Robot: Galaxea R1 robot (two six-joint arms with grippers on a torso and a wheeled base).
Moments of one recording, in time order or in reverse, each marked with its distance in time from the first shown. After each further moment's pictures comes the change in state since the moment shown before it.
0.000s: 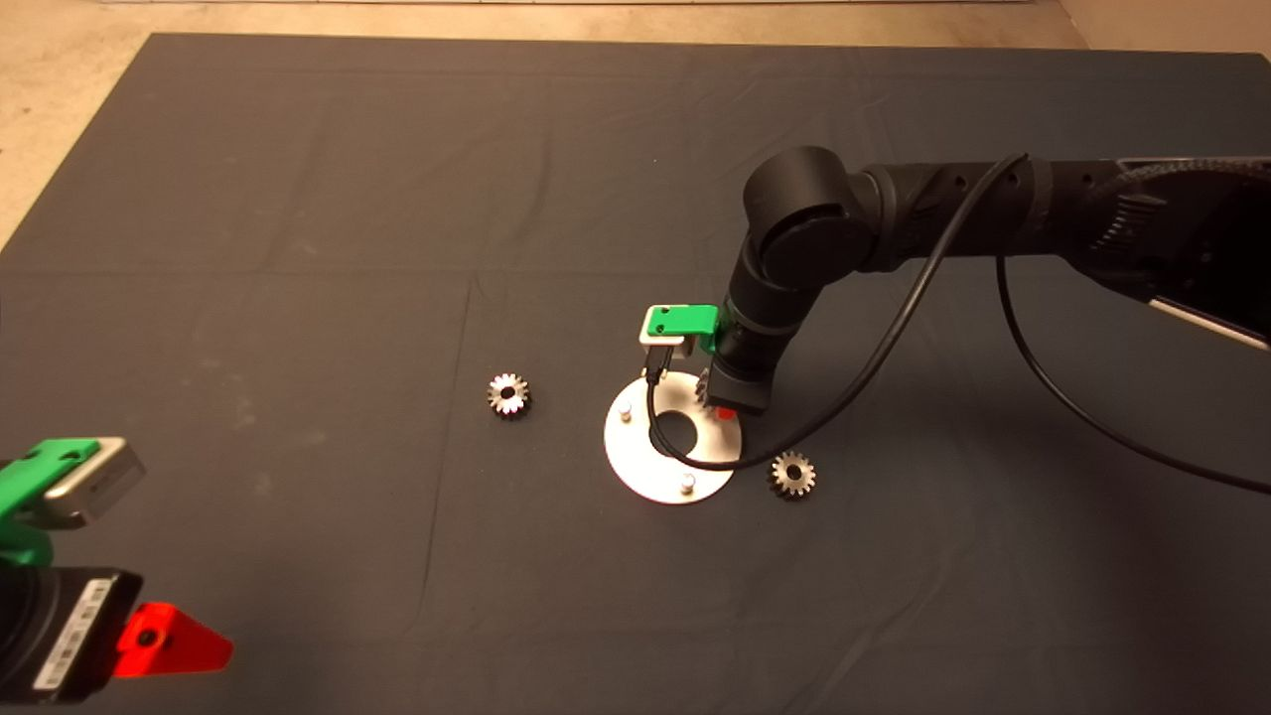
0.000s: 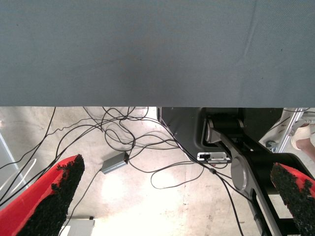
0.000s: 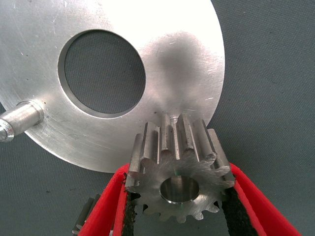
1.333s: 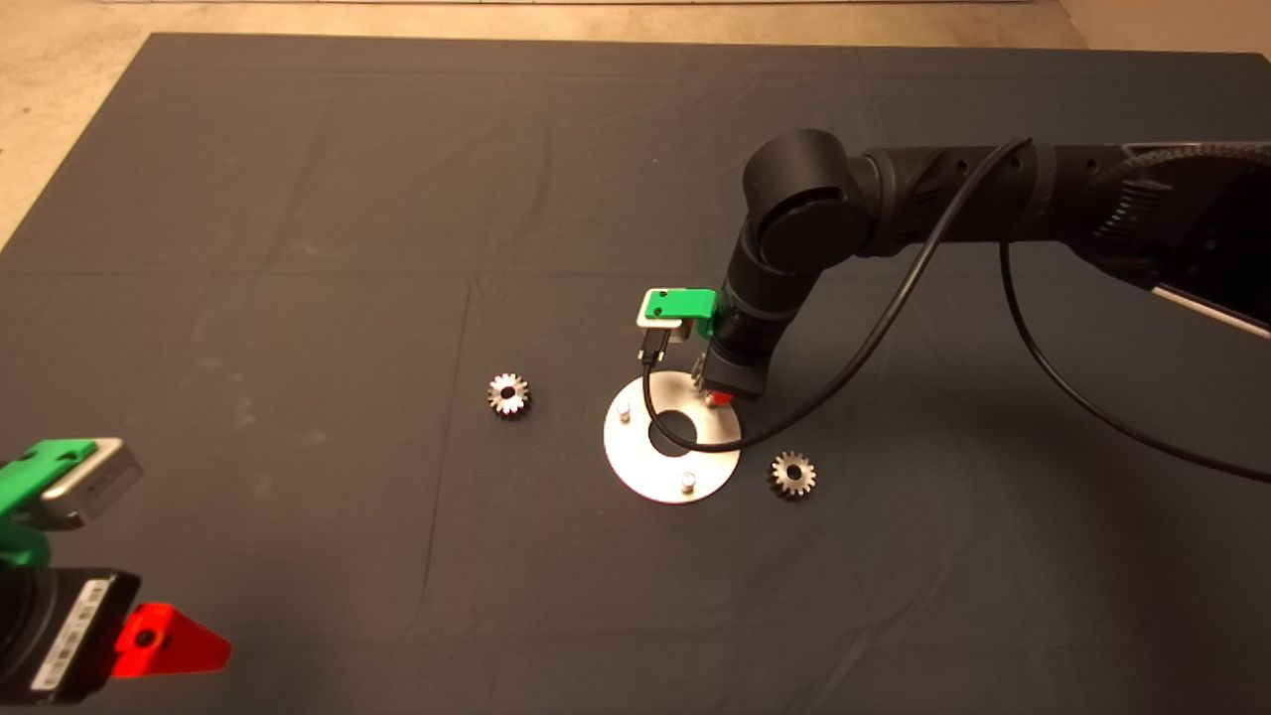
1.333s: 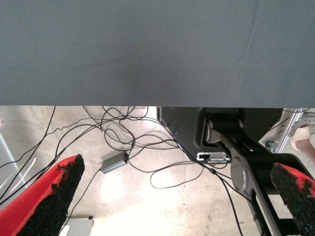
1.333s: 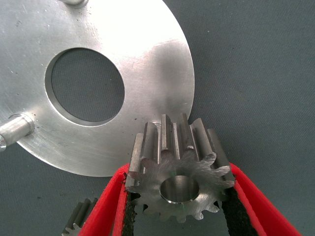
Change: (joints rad) left arm 0.000 -0.005 0.000 0.000 0.000 0.000; right arm 0.028 0.005 -0.020 -0.001 0.009 0.004
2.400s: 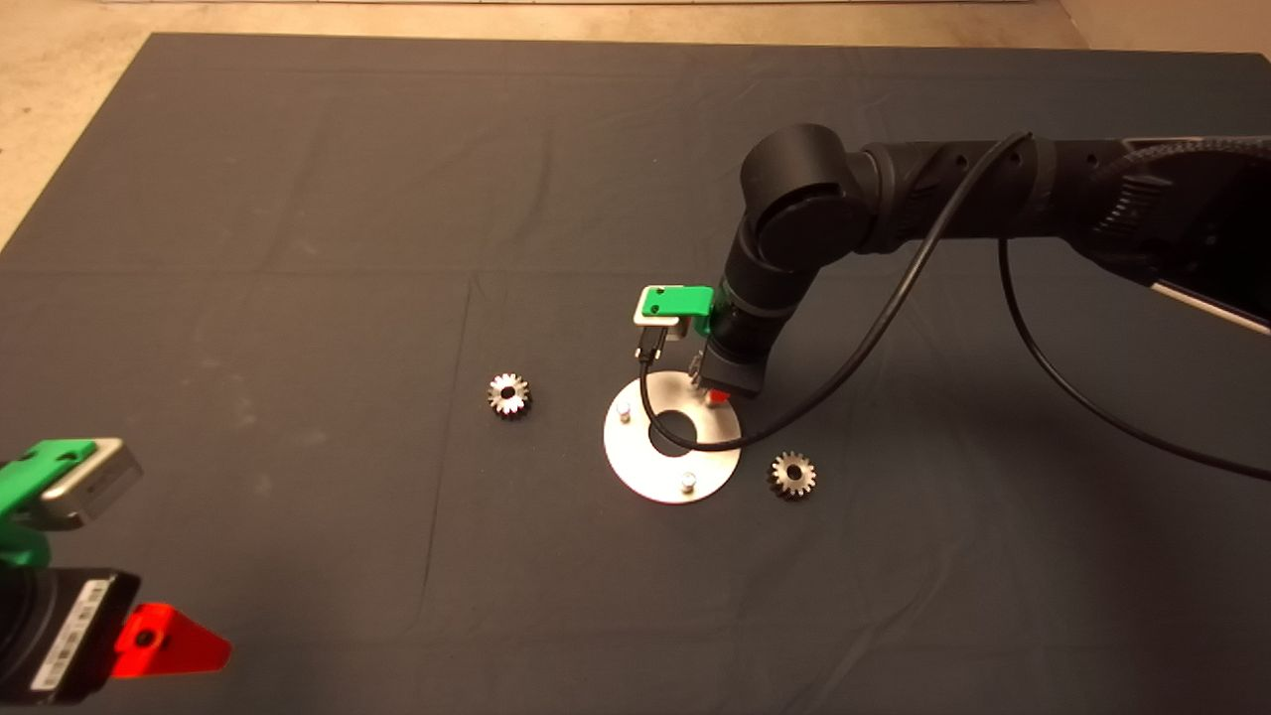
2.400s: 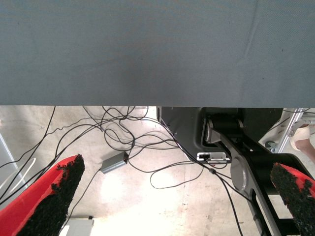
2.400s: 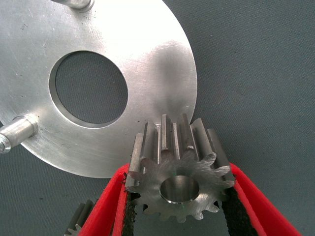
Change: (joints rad) left arm 0.000 0.000 0.000 0.000 0.000 0.000; right arm -0.001 0.003 0.002 0.000 0.002 0.000
